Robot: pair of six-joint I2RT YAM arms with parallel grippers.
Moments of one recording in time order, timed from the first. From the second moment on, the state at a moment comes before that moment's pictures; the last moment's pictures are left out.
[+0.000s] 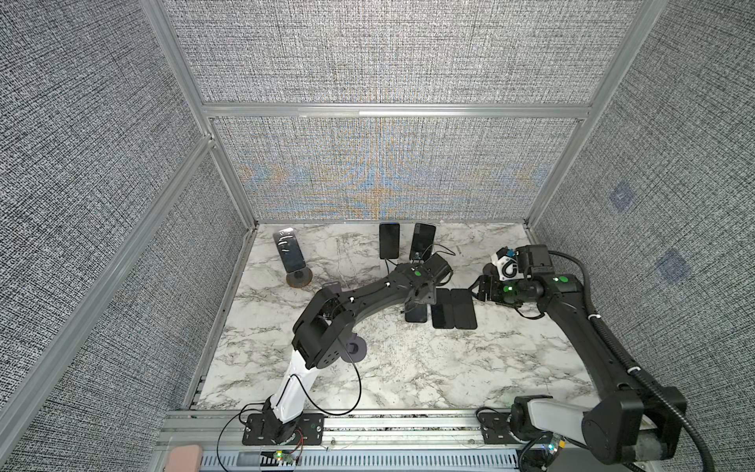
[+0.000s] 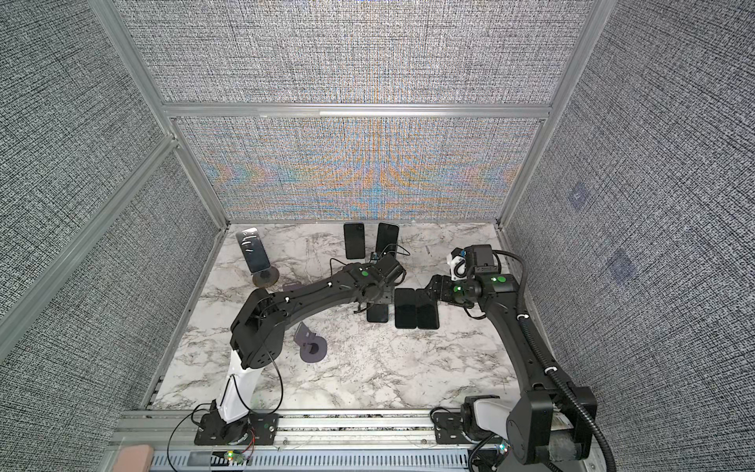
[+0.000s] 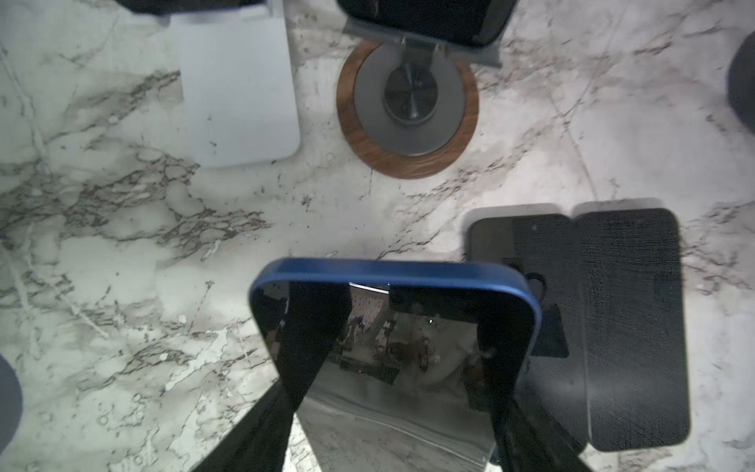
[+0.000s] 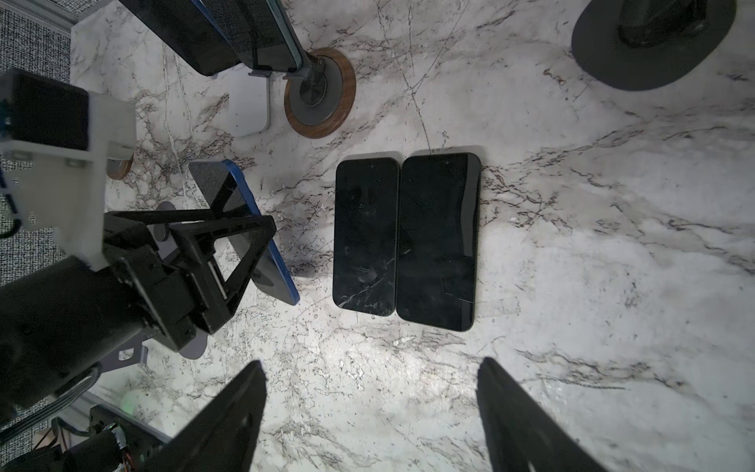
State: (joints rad) left arm -0.95 2.15 1.80 -0.83 -0.29 -0.80; right arm 0.07 1.23 1.07 -0.86 -0.34 0.22
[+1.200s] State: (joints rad) left arm -0.94 2.29 1.90 -0.86 -0.19 -0.78; right arm 0.06 1.23 1.08 -0.86 -0.33 0.16
